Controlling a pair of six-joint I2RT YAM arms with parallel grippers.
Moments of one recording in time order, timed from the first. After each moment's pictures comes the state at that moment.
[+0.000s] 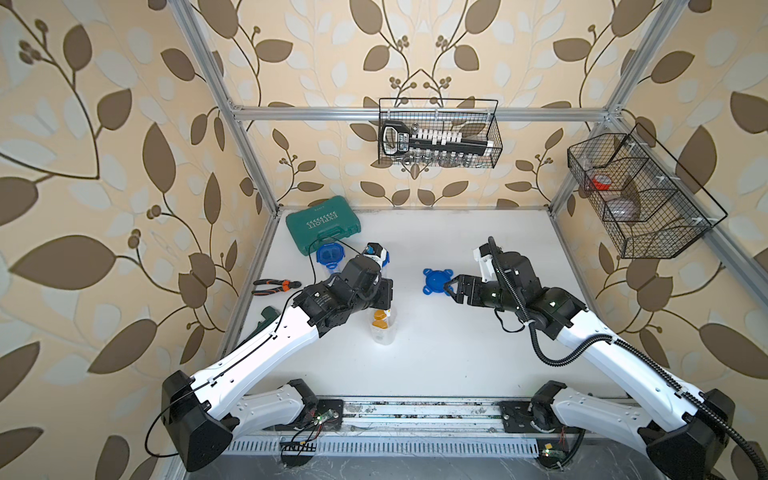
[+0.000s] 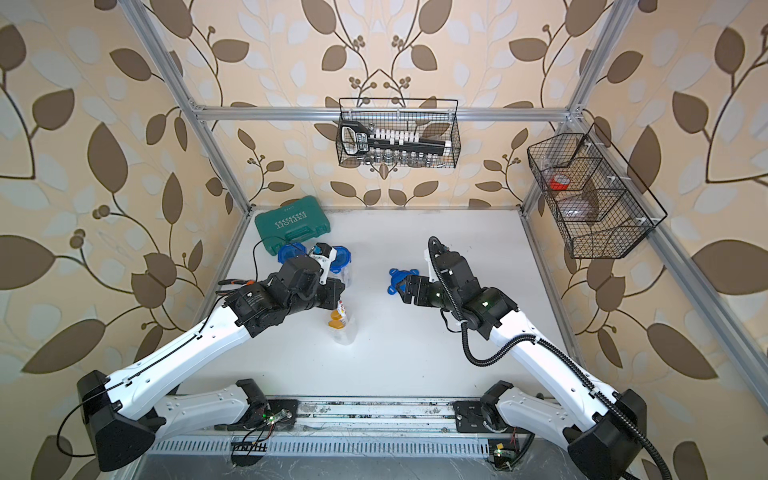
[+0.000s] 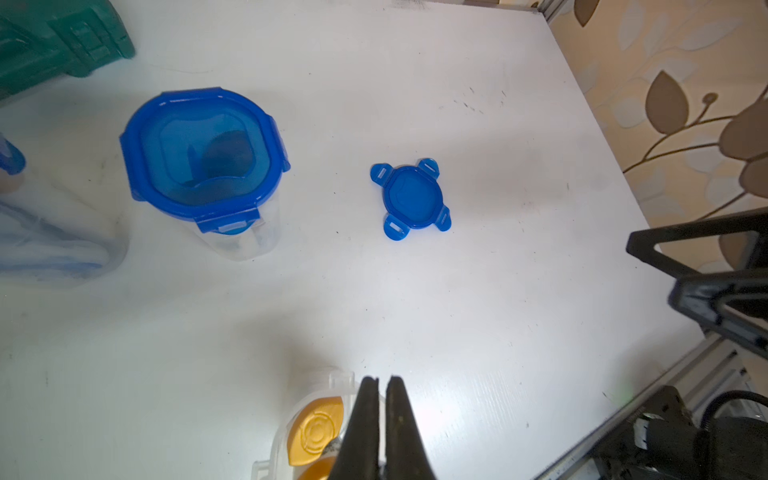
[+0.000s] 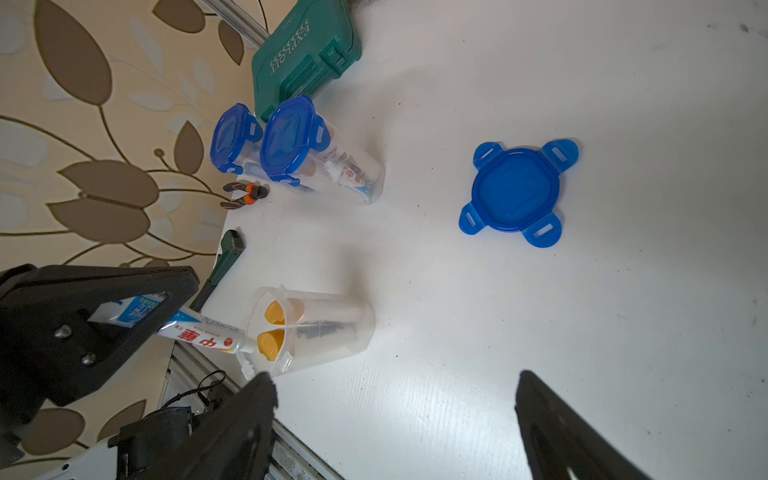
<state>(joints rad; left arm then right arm) -0.71 1.11 1.02 -0.63 -0.07 -0.50 0.58 1.07 0.96 -0.58 -0.11 0.67</state>
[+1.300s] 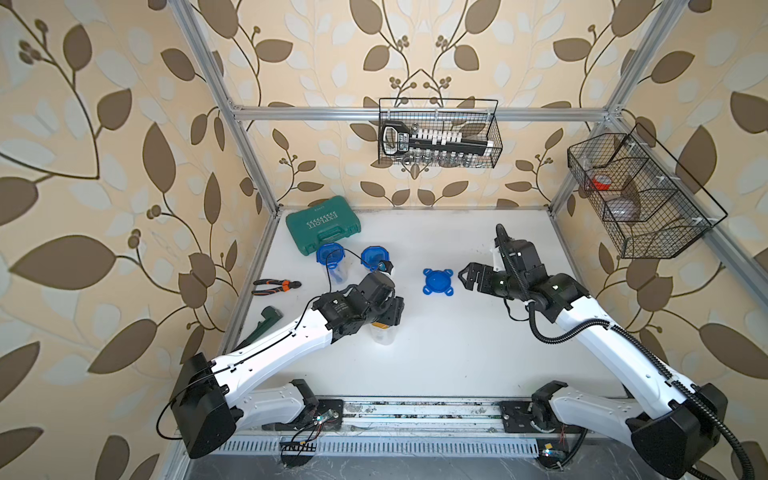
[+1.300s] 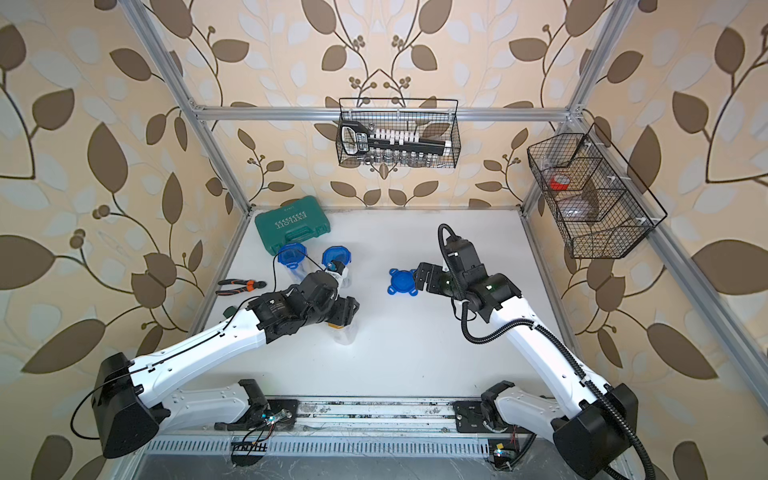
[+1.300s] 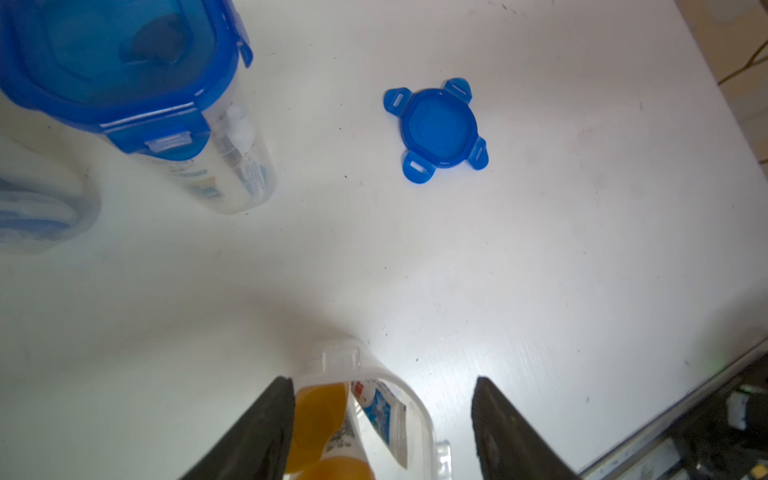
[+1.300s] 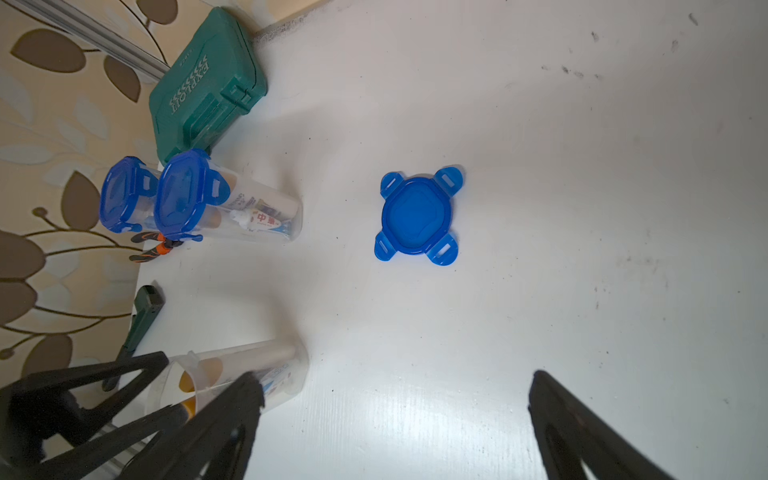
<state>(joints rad) -0.80 1.17 0.94 -0.64 -0.12 -0.51 0.44 1.15 1.05 -0.70 -0.01 0.60</state>
